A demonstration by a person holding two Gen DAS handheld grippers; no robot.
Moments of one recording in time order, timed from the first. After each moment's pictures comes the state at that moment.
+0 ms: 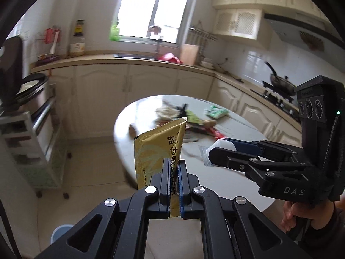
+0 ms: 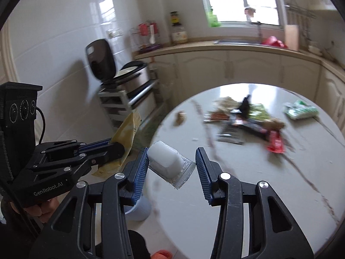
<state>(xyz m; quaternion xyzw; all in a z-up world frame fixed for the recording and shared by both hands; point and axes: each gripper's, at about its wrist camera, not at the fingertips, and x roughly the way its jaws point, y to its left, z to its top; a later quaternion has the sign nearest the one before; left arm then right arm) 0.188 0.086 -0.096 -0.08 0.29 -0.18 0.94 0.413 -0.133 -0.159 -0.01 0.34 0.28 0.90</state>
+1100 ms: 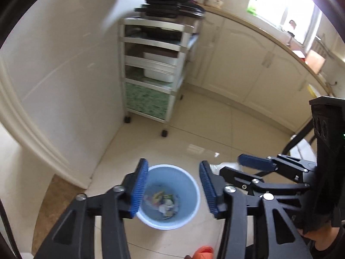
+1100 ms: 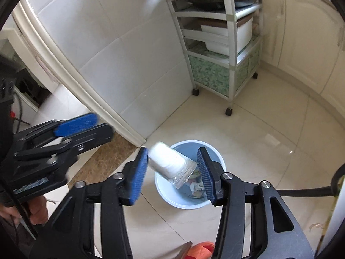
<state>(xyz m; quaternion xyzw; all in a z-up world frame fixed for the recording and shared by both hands) 0.118 0.400 -0.228 -0.18 0.42 0.14 0.88 0.454 0.216 -0.381 -0.11 0.50 0.42 0.75</state>
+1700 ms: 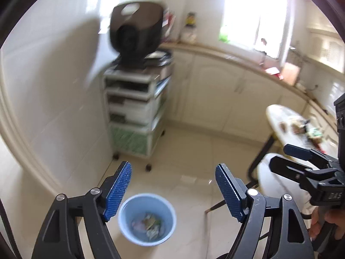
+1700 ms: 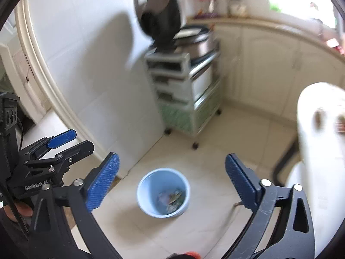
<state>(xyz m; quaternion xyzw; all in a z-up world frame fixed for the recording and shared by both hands) 0.062 0.280 -0.119 -0.13 0.30 0.10 0.94 0.419 0.062 -0.216 -0.06 0.37 0.35 0.86</state>
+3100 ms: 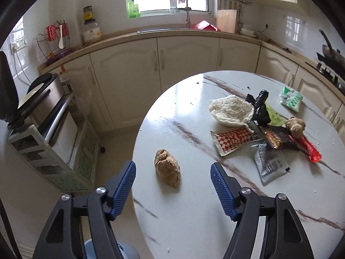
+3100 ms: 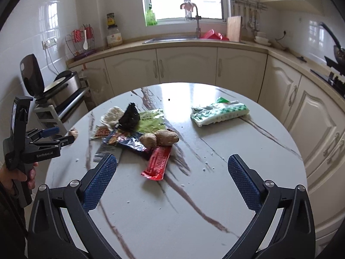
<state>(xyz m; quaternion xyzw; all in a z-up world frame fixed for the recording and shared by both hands) 0.427 0.023 -0.147 0.03 0.38 -0.06 0.92 0.514 -0.304 -0.174 -0.01 0.35 0.07 0.93</state>
